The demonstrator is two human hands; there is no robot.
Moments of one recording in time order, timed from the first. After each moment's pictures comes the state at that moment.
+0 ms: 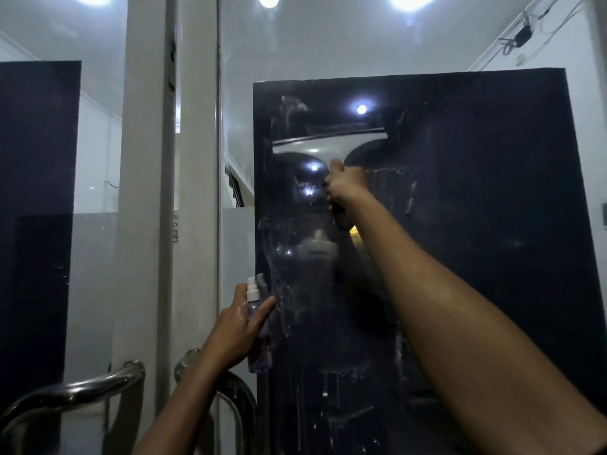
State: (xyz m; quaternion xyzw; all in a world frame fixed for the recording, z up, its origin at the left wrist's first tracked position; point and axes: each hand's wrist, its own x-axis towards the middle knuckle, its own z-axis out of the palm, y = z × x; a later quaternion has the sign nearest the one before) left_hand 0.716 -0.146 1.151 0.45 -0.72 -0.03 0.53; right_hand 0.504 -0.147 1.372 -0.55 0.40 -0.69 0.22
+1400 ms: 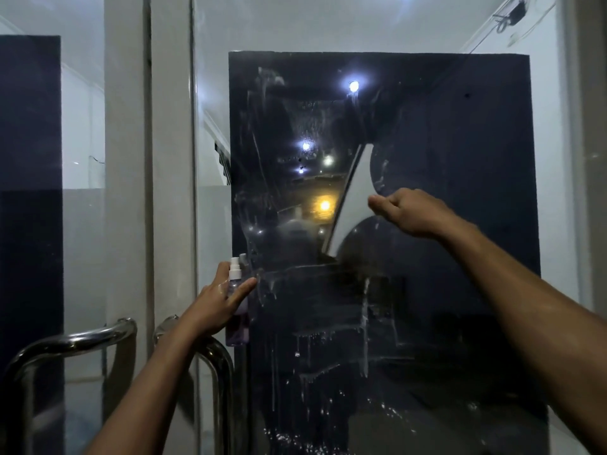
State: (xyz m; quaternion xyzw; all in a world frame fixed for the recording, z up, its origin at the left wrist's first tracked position) left_hand 0.705 -0.093 1.151 0.50 -0.74 -0.08 0.45; right_hand 0.337 -0.073 1.291 -0.72 0.57 -0.35 -0.17
